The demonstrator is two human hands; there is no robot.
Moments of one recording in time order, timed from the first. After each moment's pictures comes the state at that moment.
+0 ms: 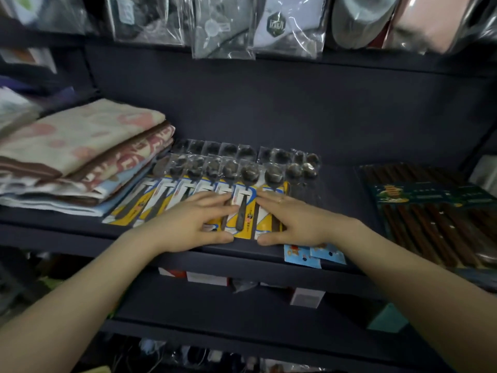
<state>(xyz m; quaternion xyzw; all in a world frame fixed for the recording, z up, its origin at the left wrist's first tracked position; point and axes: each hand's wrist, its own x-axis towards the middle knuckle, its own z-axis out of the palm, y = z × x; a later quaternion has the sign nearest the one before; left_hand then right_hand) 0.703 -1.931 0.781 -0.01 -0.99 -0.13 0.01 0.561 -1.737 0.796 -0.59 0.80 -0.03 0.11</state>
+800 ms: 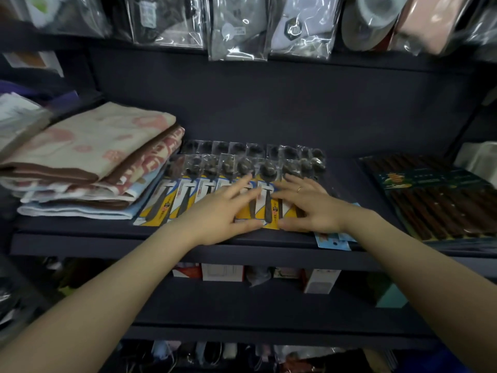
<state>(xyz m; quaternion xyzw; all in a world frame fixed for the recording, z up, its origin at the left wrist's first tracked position) 0.707 -1.937 0.786 -0.04 -0.99 -0.08 0.04 0.595 -1.744 0.809 -0.50 0.86 -0.03 0.07</state>
